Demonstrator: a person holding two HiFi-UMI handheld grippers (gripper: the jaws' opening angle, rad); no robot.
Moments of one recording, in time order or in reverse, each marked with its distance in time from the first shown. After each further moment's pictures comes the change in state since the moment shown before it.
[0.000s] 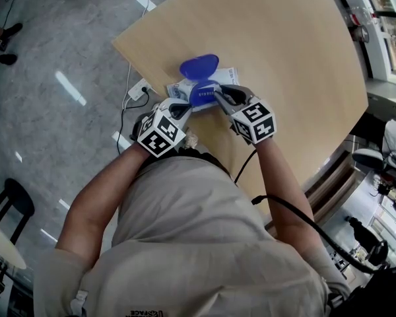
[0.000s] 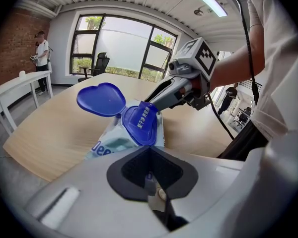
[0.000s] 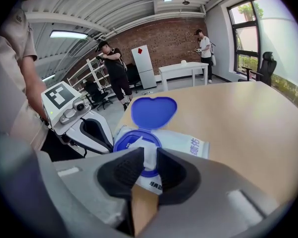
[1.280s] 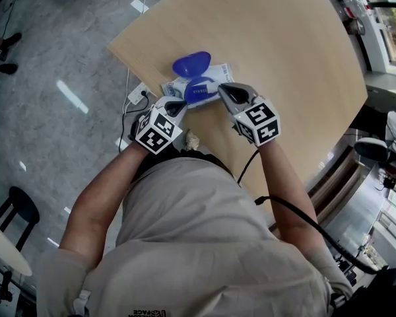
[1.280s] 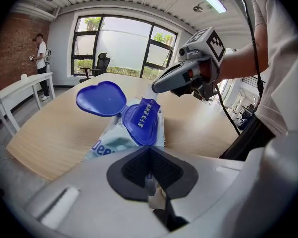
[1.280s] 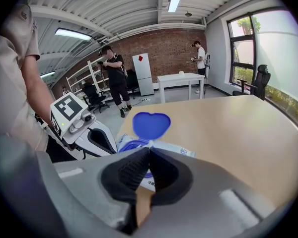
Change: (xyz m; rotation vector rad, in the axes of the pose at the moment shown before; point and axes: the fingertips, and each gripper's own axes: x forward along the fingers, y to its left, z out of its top) left arm 0.007 -0.001 -0.002 0.008 0.014 0.032; right arm -0.040 -0.002 0.016 -0.044 -0.077 -0.071
